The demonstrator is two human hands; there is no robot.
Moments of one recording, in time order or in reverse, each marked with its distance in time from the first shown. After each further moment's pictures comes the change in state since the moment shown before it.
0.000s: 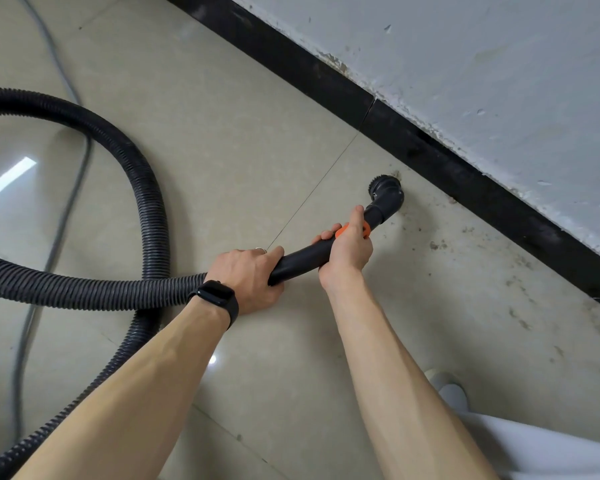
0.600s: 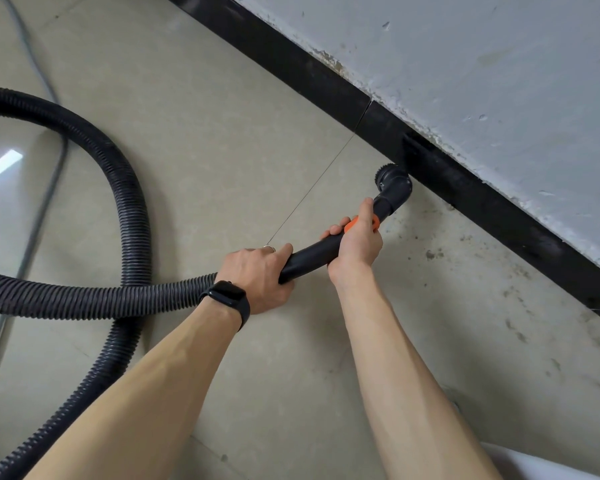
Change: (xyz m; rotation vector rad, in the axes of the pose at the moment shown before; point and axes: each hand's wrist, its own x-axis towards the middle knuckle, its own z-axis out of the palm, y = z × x) left_hand 0.034 0.021 0.008 -0.072 0.024 -0.003; right_hand 0.037 -0.022 0.003 -0.021 -0.004 -0.050
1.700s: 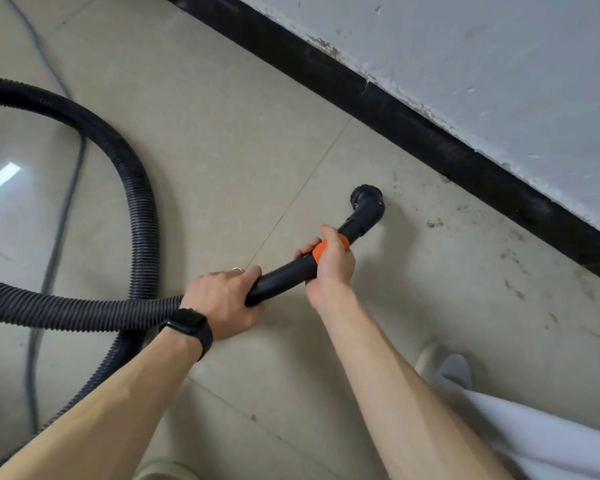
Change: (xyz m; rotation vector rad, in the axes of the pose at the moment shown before) left_hand -0.097 -0.043 -0.006 -0.006 -0.065 0.013; right_hand -0.077 0.060 -0.027 0.036 -0.028 0.148
